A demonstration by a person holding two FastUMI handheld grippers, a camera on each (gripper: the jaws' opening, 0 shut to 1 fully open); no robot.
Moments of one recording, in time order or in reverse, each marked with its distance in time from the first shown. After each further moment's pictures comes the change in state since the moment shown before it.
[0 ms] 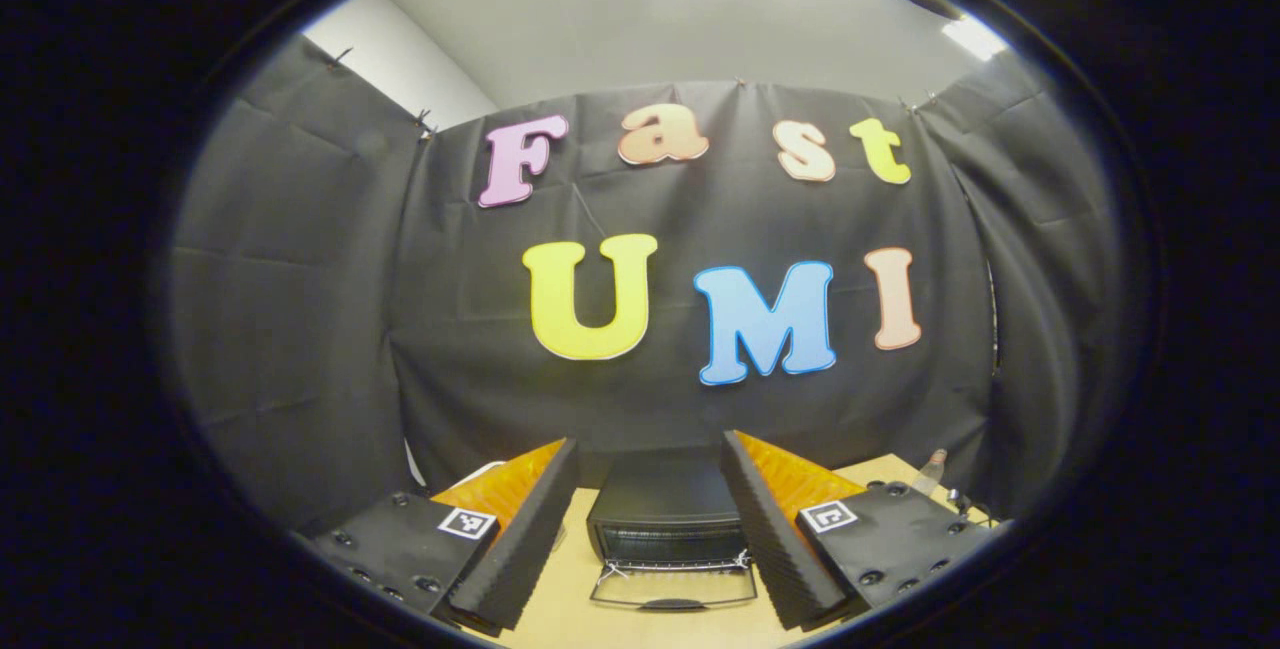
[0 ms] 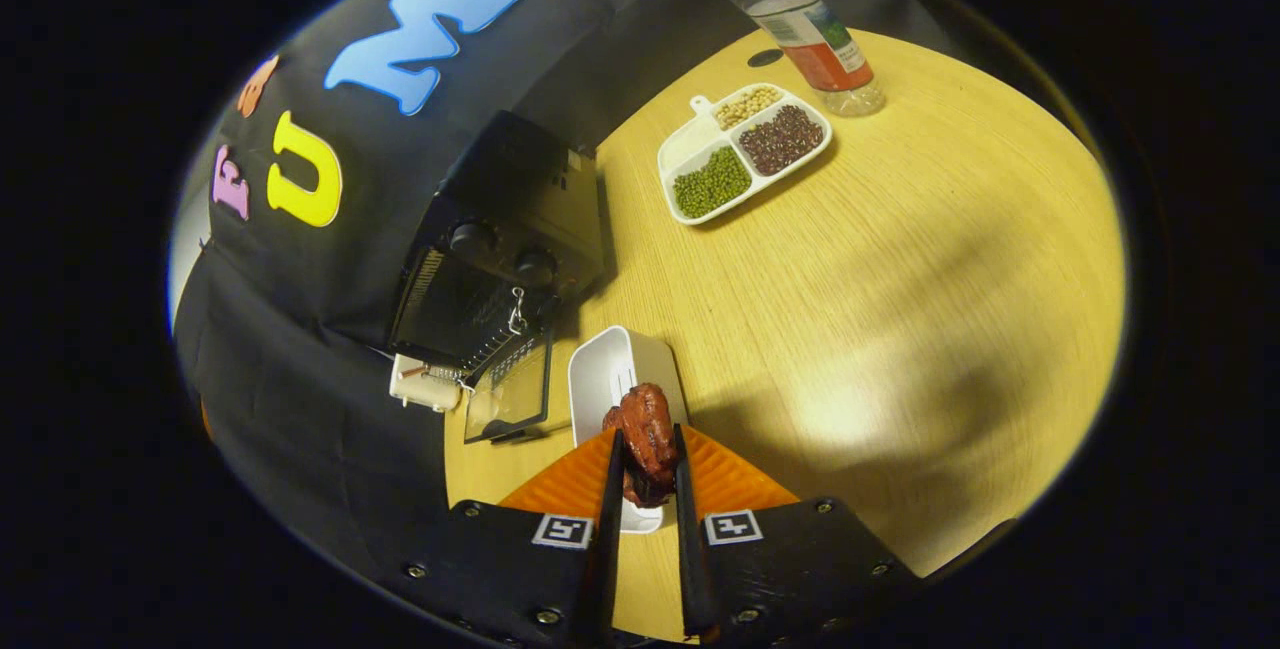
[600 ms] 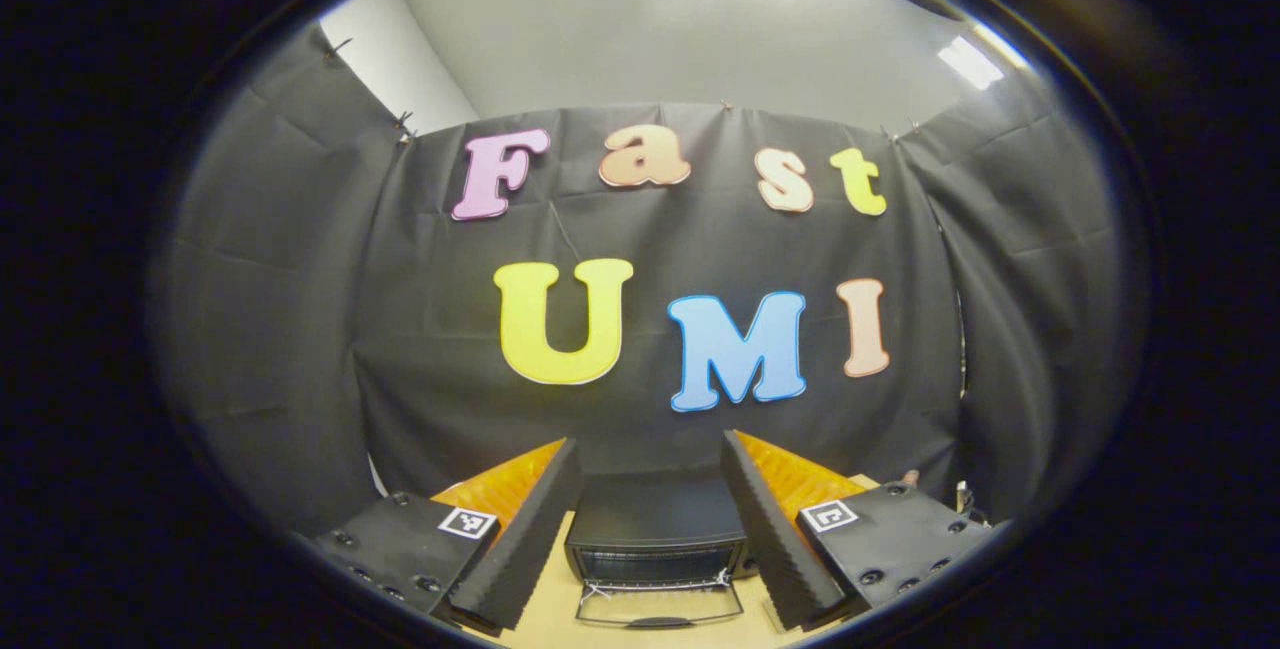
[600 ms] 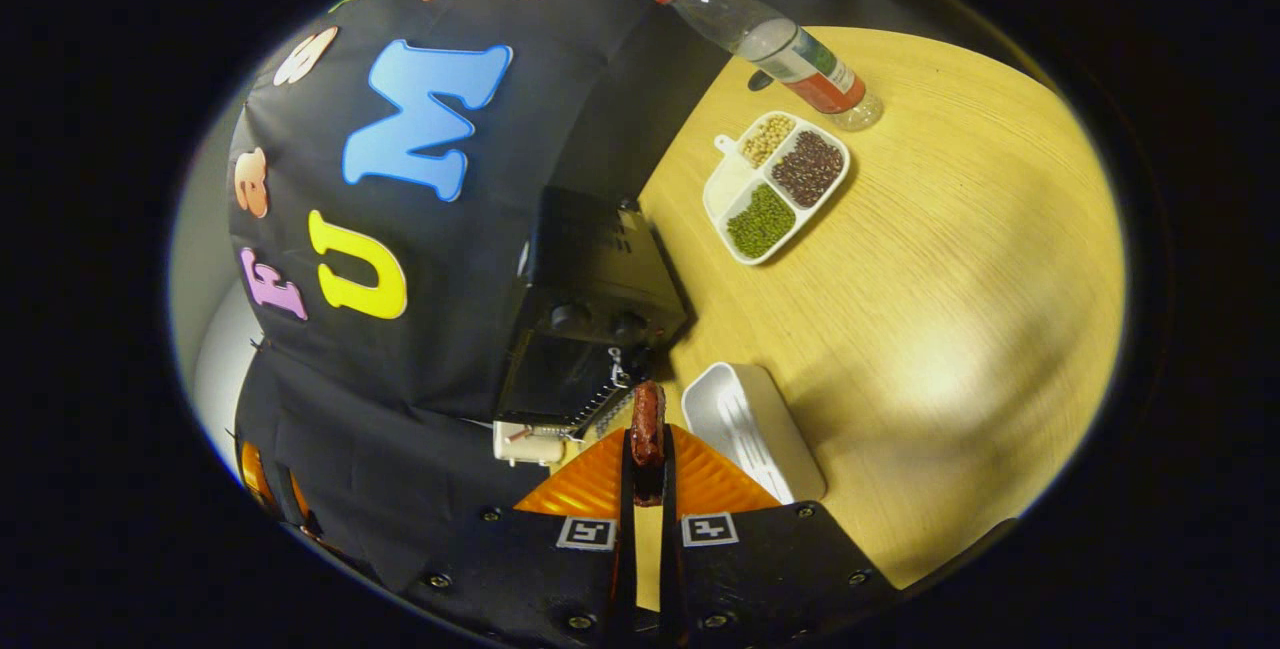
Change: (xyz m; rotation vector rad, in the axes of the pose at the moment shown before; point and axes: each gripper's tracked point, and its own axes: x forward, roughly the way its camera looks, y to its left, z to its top) left arm 0.021 0.006 0.036 -0.050 -0.089 -0.125; right arm -0.050 0.072 0.042 0.209 -0.121 0.202
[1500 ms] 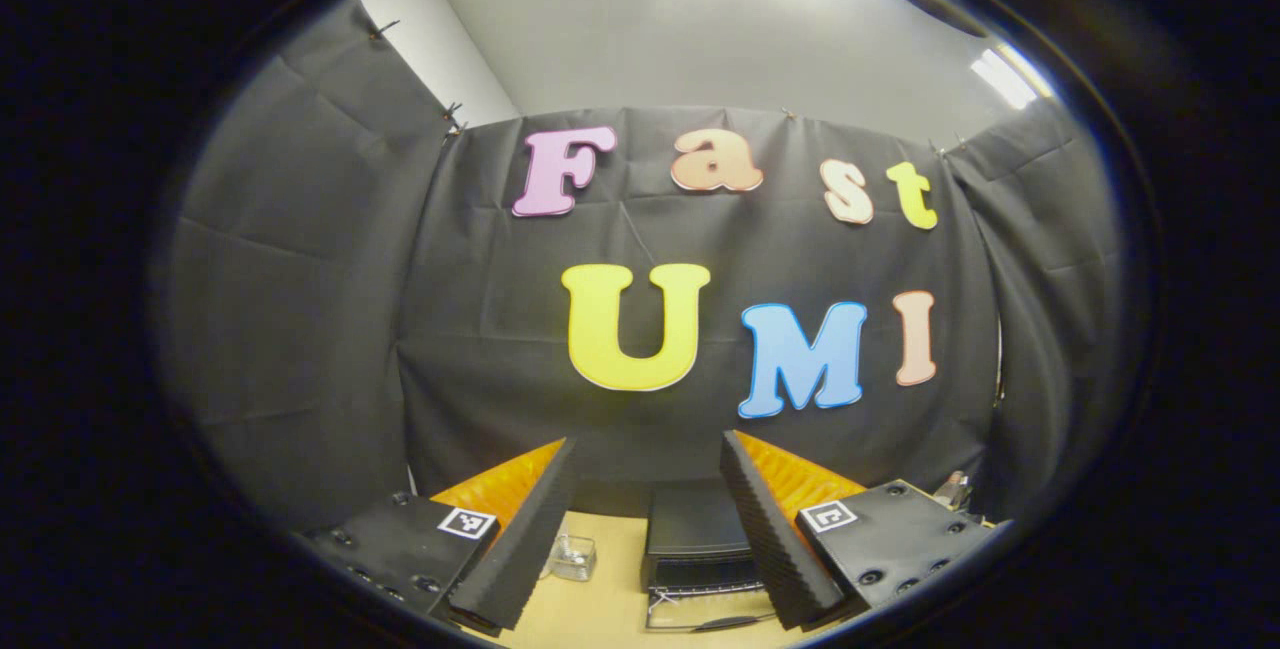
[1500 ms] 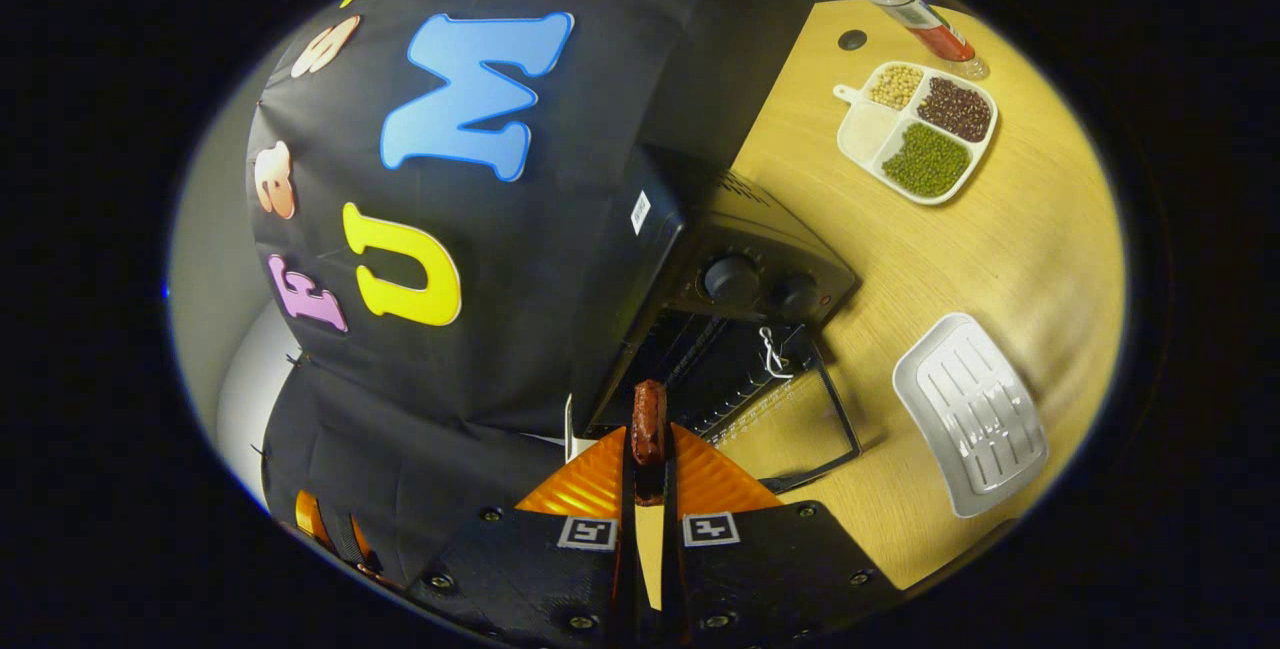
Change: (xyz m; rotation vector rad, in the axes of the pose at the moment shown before) left arm 0.001 0.141 -0.002 -0.021 0.024 0.102; right arm 0.122 0.104 -0.049 0.010 0.008 0.091
